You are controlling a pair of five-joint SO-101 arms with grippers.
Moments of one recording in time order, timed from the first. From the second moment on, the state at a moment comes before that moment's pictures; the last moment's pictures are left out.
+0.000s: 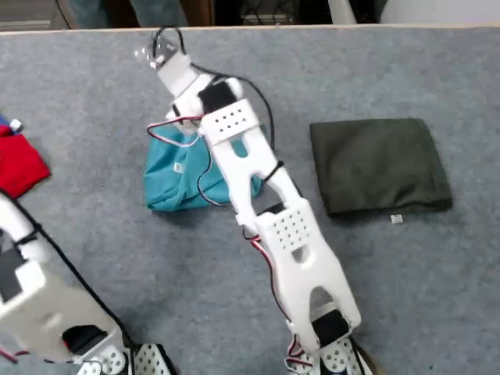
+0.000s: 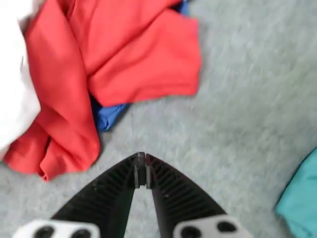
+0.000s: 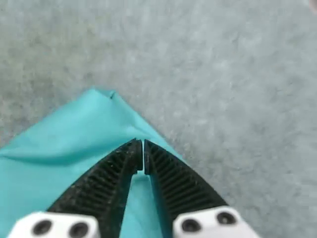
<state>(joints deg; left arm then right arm) -43.4 6.2 -24.6 97.3 -4.1 -28.7 61.1 -68.1 74.5 22.3</state>
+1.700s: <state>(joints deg) -43.7 -21.3 30.5 70.3 -4.8 -24.2 38.8 -37.8 96.9 21.8</state>
